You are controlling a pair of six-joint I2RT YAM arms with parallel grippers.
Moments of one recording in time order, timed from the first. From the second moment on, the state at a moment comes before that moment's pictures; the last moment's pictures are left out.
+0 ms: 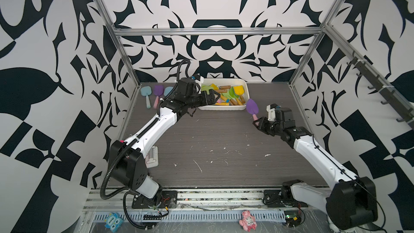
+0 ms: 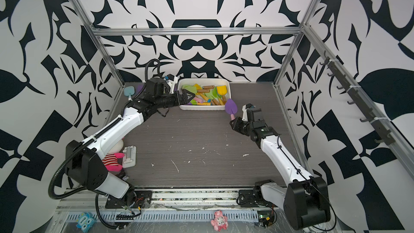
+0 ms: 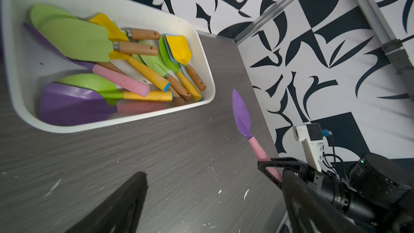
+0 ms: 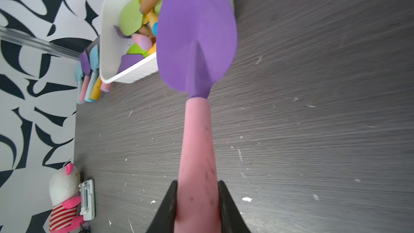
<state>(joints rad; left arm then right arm) -0.53 1.58 1.37 -0.29 0.40 -0.63 0.24 1.15 0.77 -0.36 -0.30 0.65</state>
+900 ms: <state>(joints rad) -0.66 1.98 1.57 -0.17 0.42 -0.96 0.50 1.20 0.80 -0.23 -0.15 0.77</state>
